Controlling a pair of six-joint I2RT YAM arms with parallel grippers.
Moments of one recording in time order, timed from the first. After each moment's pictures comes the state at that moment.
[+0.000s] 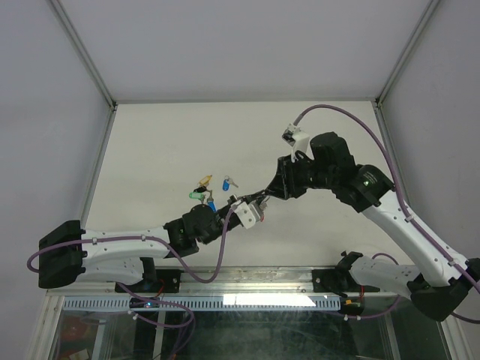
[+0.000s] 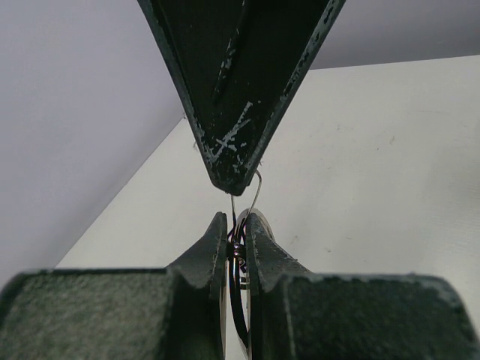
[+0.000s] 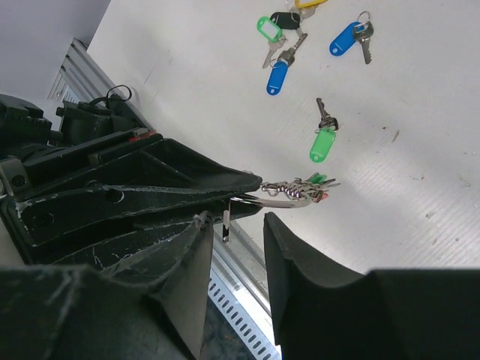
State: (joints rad) left arm -1.26 1.15 0.57 0.67 -0.26 0.44; right arm 0.70 1.05 1.24 -0.81 -0.34 0.35
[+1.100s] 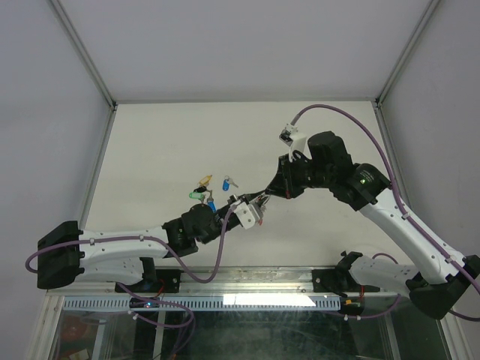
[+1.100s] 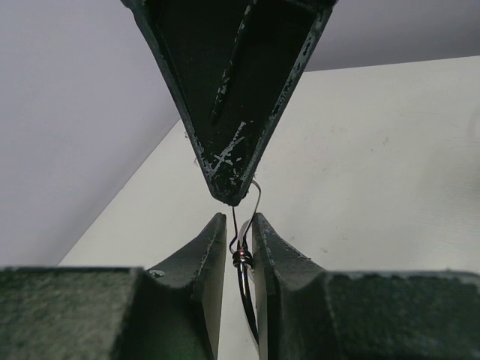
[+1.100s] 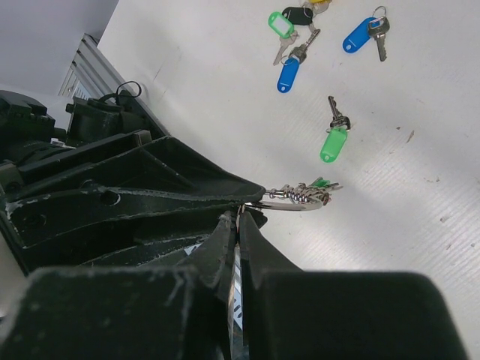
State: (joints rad) left arm -1.26 1.14 0.58 0.64 -0.25 0.44; right arm 0.70 1.07 1.23 -0.79 -0.38 0.36
